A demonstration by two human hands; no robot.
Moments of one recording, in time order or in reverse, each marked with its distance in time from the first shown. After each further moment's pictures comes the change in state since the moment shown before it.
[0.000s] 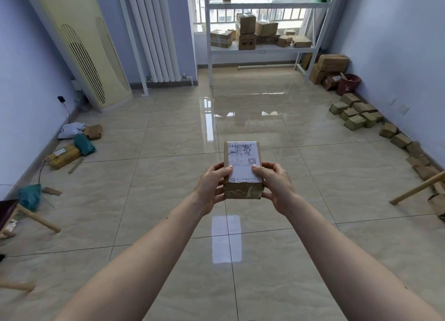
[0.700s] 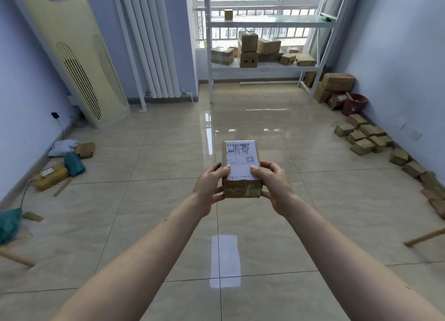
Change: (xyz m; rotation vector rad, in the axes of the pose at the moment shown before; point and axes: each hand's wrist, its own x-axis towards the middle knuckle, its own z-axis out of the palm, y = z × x) left_hand 0.165 0.109 0.060 0.034 0.053 0.096; right_hand 0.177 -0.111 -0.022 0.029 -0.087 -0.088
